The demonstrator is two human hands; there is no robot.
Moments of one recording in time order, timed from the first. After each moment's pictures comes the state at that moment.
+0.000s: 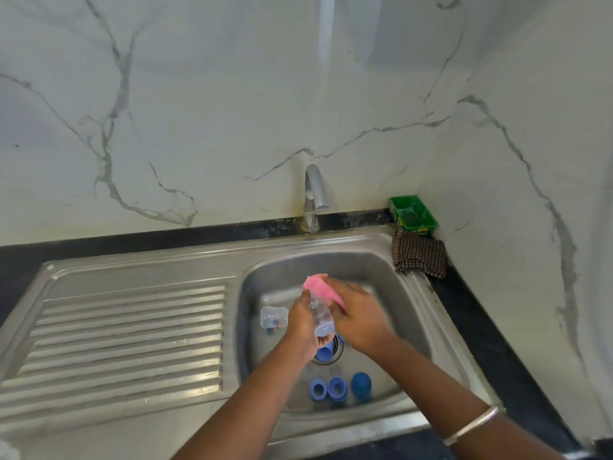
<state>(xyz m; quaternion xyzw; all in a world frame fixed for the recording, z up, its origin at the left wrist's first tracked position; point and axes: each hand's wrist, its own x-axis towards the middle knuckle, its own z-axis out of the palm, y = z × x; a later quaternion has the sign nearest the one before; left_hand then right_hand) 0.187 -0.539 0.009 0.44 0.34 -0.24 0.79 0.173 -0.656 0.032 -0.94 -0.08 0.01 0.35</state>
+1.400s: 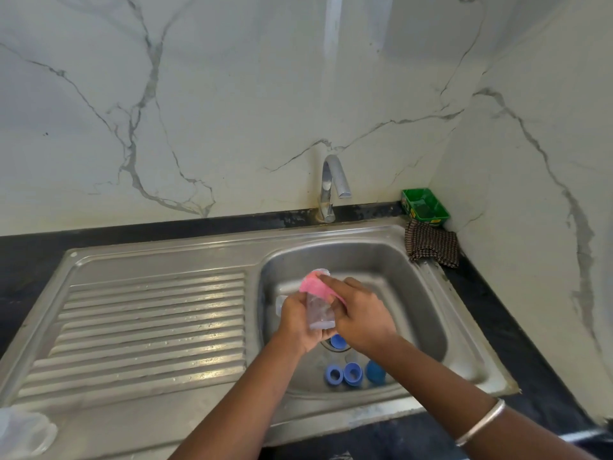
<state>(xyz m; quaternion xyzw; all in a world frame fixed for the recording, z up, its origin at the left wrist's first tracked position) 0.171 -0.485 0.002 0.39 0.25 -0.29 0.84 0.139 -0.613 0.039 -0.95 -0.08 -0.03 0.30</state>
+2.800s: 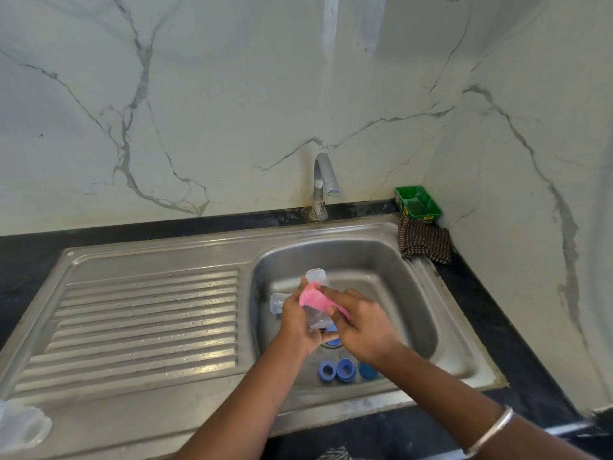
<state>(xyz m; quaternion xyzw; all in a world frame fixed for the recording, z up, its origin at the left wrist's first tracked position) 0.157 -0.504 0.004 0.37 0.27 -0.27 0.84 0.120 -0.642 0.023 -0.93 -0.11 -0.03 0.34</state>
